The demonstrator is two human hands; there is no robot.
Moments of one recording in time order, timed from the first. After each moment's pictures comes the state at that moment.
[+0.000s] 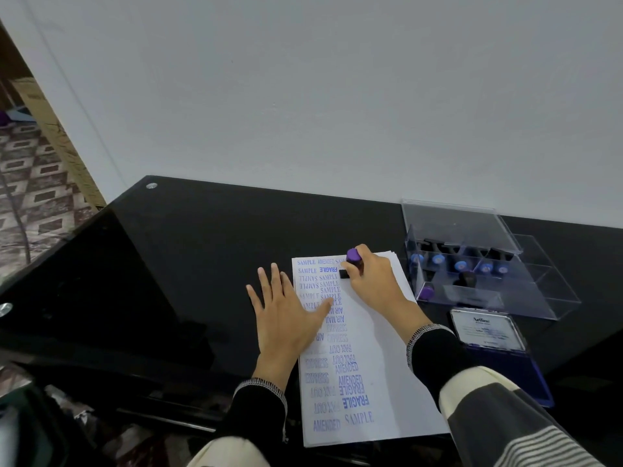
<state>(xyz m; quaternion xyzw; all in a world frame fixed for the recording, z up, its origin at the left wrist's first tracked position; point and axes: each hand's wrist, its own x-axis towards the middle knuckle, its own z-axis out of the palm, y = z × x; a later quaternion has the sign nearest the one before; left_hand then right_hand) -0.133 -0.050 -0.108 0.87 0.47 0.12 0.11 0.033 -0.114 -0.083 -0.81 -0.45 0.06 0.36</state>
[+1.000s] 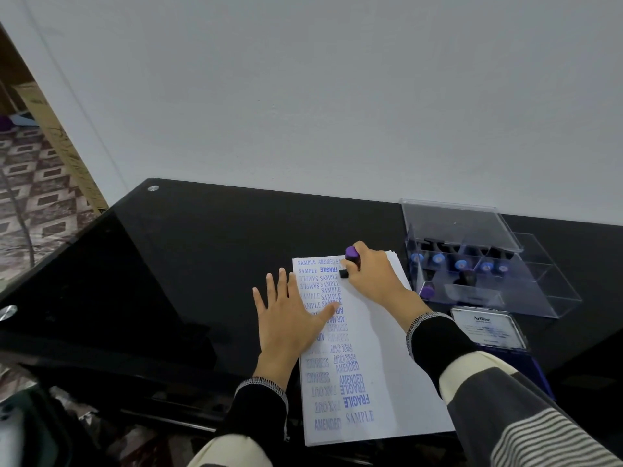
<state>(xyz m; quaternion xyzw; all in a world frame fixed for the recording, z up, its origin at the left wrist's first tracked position) -0.130 -0.046 -0.113 0.88 0.46 0.07 0.10 0.039 -0.107 -0.074 -0.83 -0.46 0.08 0.30</state>
